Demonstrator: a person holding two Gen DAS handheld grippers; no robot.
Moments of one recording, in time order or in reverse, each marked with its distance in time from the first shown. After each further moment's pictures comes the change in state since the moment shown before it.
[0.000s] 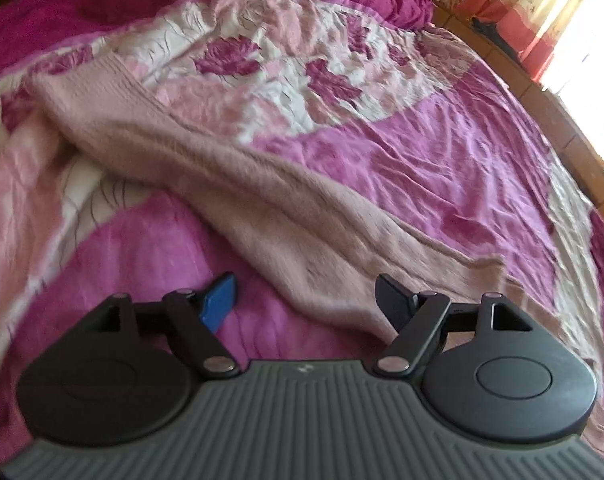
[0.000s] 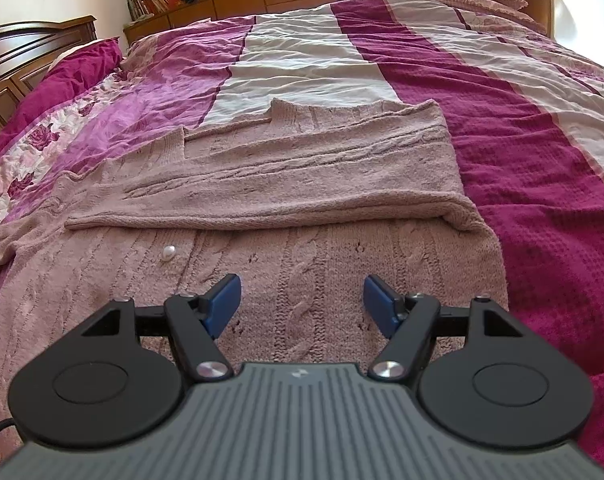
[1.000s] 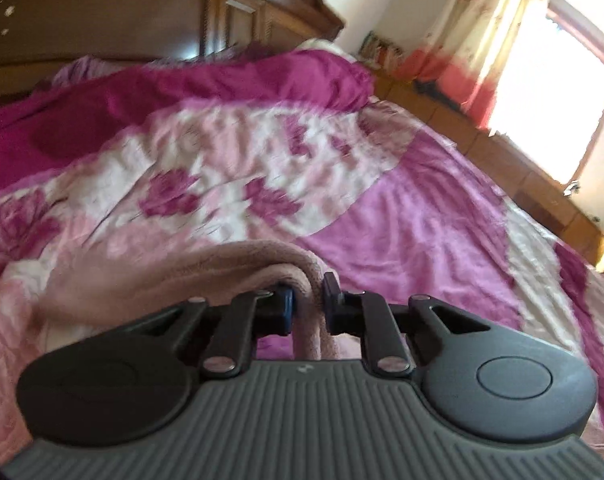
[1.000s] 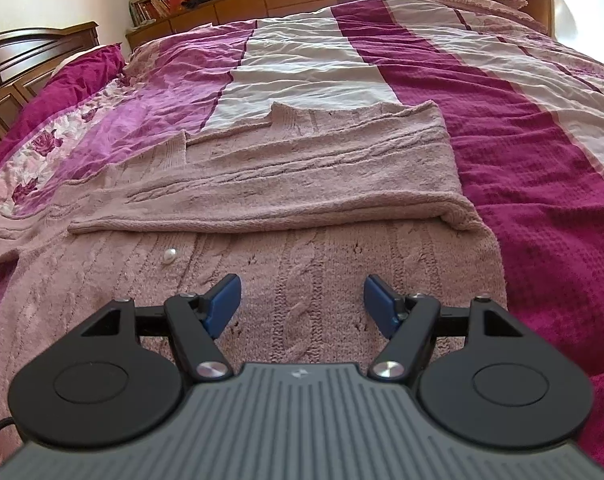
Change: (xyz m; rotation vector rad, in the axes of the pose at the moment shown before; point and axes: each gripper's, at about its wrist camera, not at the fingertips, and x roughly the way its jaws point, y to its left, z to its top) left arm -0.032 -0.032 0.051 0.131 -0.268 -0.119; right arm -0.004 -0.006 -0.002 0.009 -0.017 0.019
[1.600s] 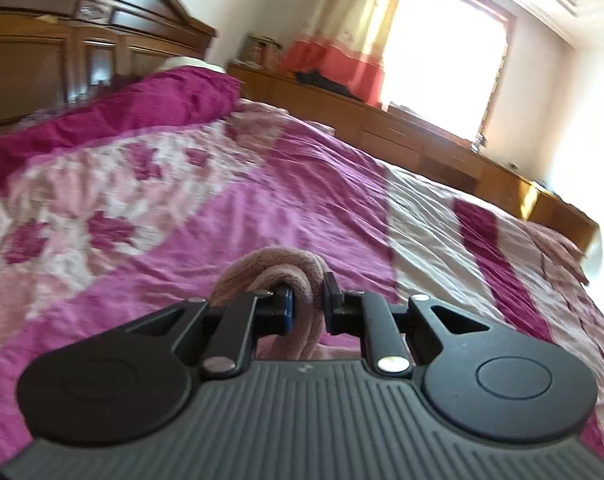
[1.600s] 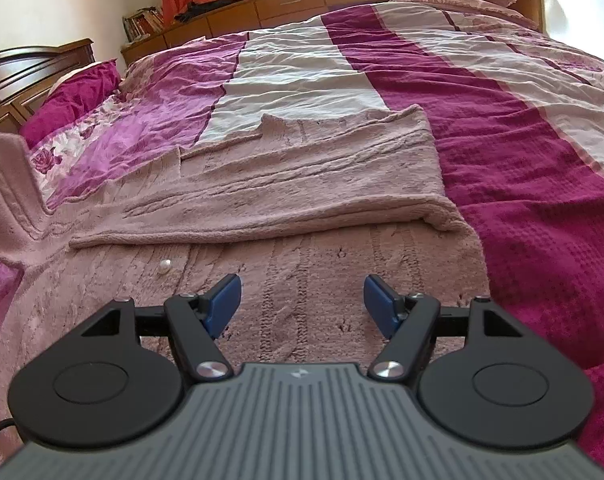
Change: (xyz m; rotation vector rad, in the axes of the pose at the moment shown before) left arm -0.033 -0.158 -0.024 0.234 0.009 -0.244; right arm -0.009 -0.013 -0.001 0.048 -0.031 0.007
